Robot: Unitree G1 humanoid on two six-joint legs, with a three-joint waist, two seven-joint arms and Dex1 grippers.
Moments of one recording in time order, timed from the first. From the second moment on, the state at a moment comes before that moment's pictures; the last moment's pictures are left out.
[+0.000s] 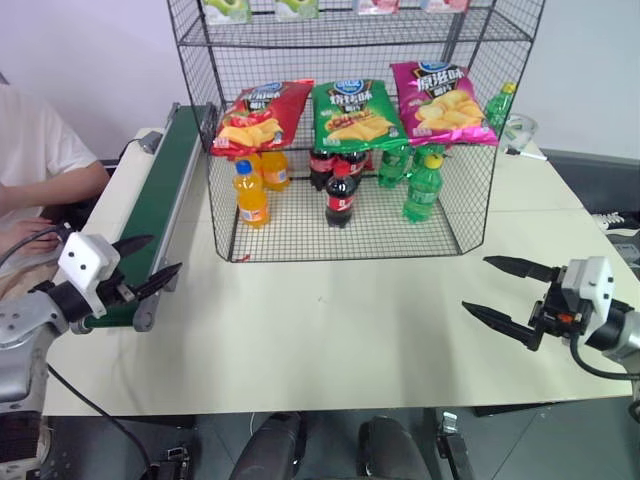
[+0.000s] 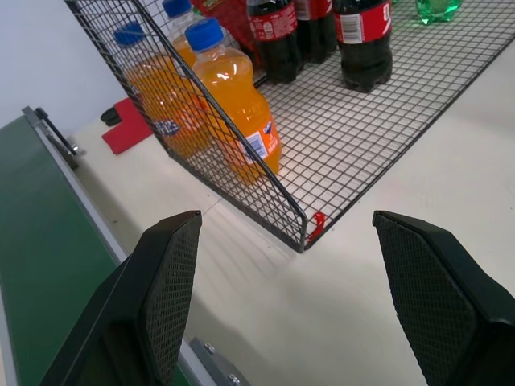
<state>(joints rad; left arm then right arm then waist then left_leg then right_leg) -0.06 0.78 0.37 0.09 -0.38 -0.02 -0.96 0.11 -0.80 -0.40 -0.15 0.55 0.08 1.14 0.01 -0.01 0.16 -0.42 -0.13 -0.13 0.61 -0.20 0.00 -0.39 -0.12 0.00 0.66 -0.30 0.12</state>
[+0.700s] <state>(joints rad) -0.09 0.76 0.33 0.12 -0.37 -0.06 -0.95 0.07 -0.79 -0.38 -0.12 0.52 0.06 1.11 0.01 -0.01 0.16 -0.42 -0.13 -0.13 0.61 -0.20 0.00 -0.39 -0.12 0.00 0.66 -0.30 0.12</state>
